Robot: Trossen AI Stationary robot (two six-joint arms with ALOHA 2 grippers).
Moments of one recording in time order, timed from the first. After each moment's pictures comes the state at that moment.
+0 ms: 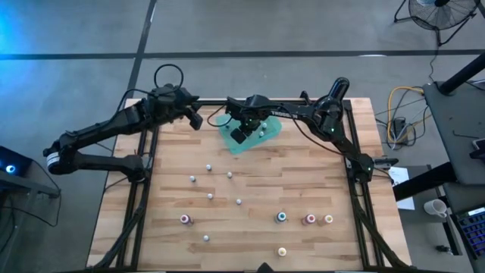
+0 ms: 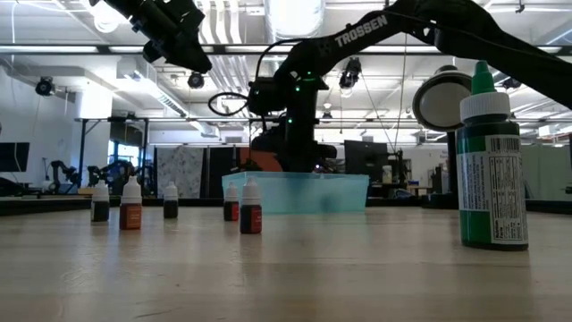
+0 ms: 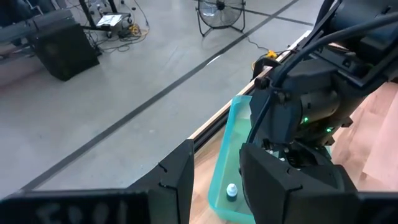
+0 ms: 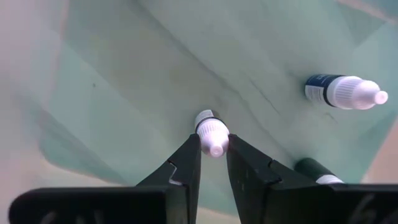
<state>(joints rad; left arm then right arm) 0.47 0.97 0.97 -0.39 -0.30 -0.04 -0.38 2.40 2.12 -1.12 0.07 0.40</state>
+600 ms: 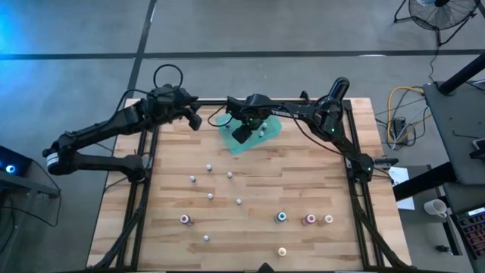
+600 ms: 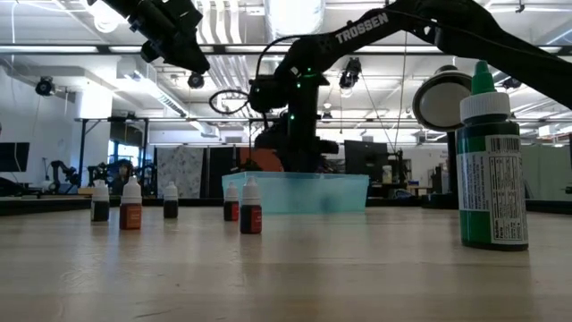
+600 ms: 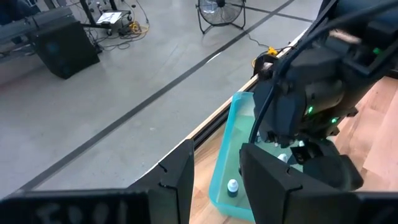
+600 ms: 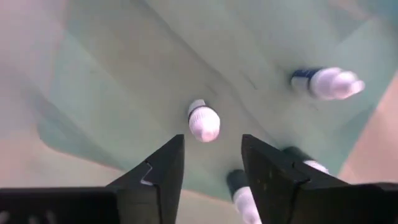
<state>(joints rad) 0.47 0.96 0.97 -0.41 -0.30 -0.04 -0.38 2.39 2.14 -1.18 0.08 0.38</state>
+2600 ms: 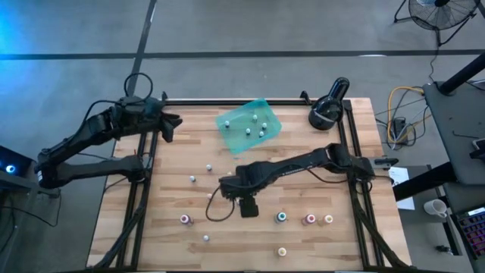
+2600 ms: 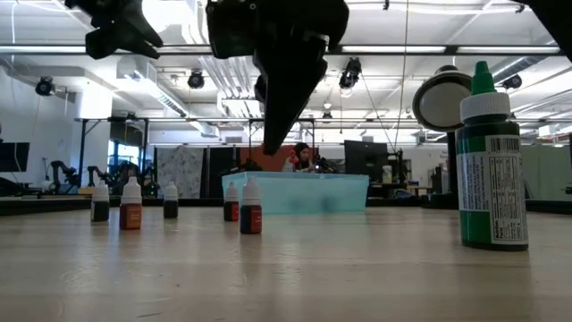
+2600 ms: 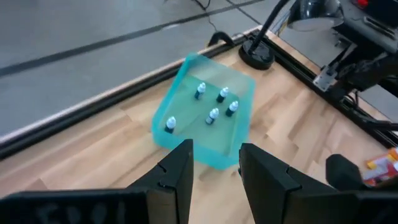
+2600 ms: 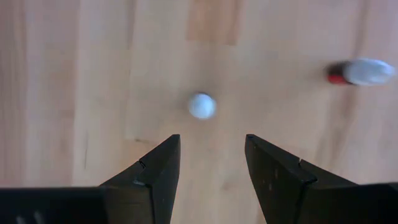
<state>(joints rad) 0.46 0.65 0.96 -0.77 -0.08 -0.40 0.20 2.25 2.00 -1.06 -0.02 0.11</state>
